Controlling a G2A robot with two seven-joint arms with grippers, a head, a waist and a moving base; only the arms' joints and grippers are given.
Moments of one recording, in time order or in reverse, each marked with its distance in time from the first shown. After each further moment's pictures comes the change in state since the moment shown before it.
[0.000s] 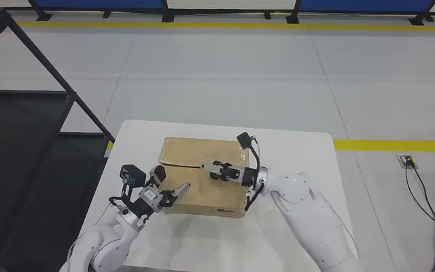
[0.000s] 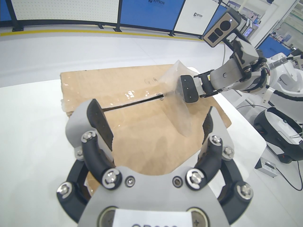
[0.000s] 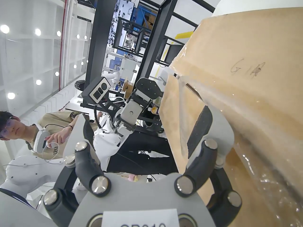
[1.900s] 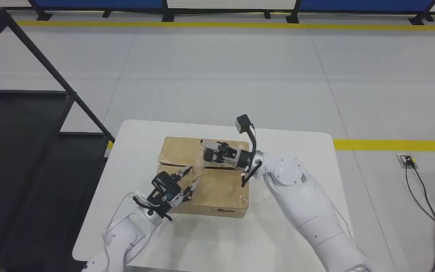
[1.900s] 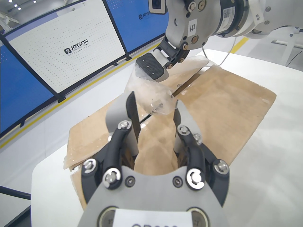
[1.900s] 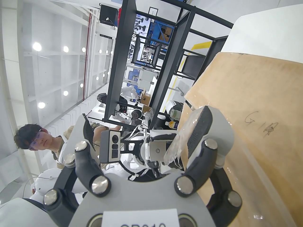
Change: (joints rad) left arm -0.129 -0.035 0.172 0.129 0.660 0.040 0.344; right arm 0.178 -0.053 -0.075 0.245 0.215 -0.052 -0.033
